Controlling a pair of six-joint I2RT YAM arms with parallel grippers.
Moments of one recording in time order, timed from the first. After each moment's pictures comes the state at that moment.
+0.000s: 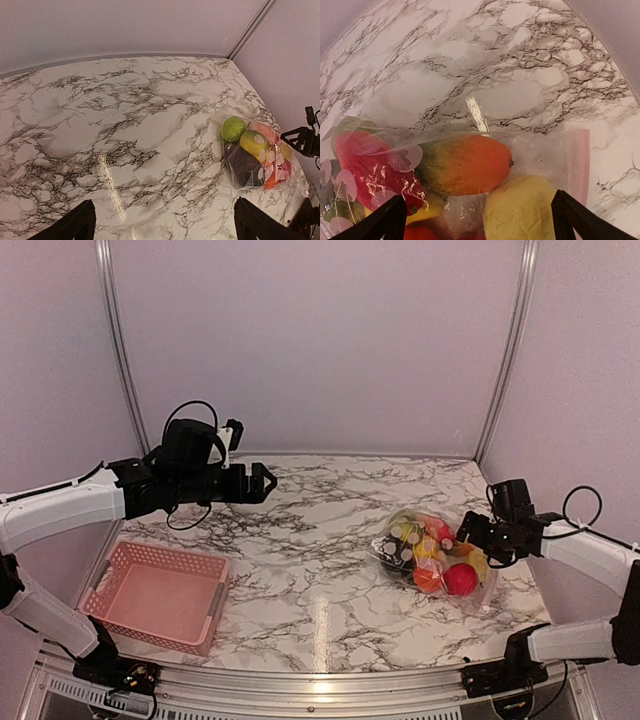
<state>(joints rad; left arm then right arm) -0.75 1.39 1.11 -0.23 -0.08 -0.45 0.16 1.13 0.64 -0.39 0.14 0.59</state>
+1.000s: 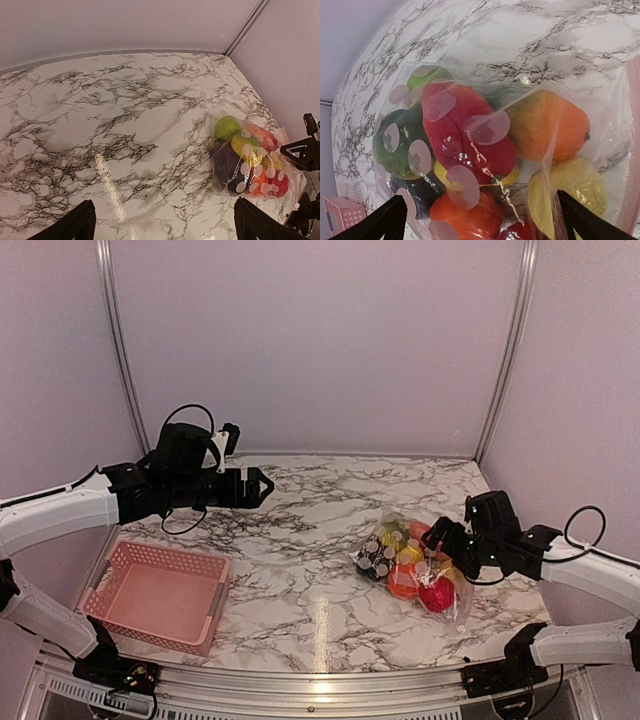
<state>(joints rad) -0.75 1.35 1.07 -0.23 -0.06 -0.45 0.50 1.00 0.56 -0.35 0.08 0.93</state>
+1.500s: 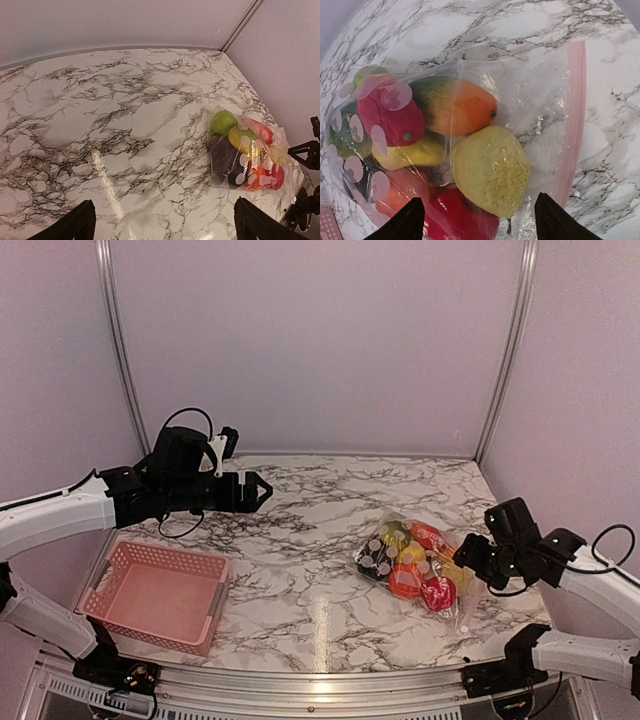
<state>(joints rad) -0.75 1.32 1.04 -0.23 -0.03 -0.45 0.46 0.83 0.60 -0.70 0.21 0.90</state>
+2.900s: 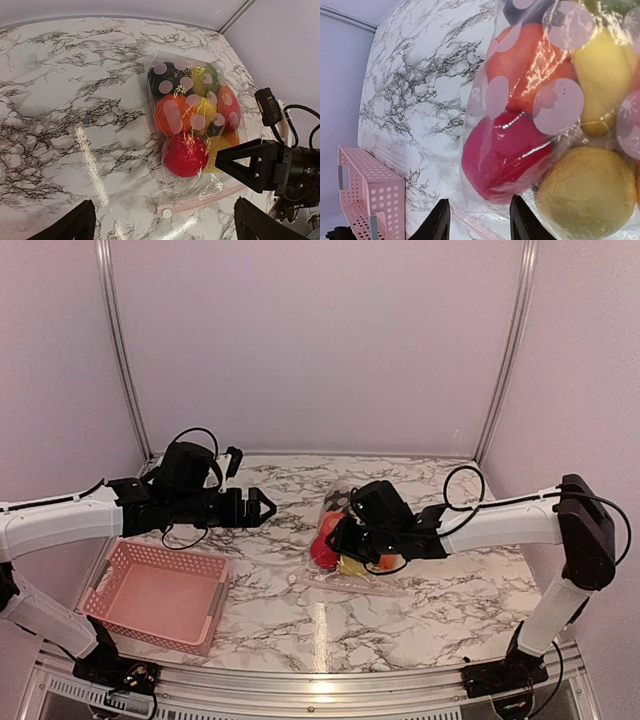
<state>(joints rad) -0.75 1.33 0.96 -0.21 0.04 -0.53 0.92 1.69 1.02 -0.05 0.10 1.02</state>
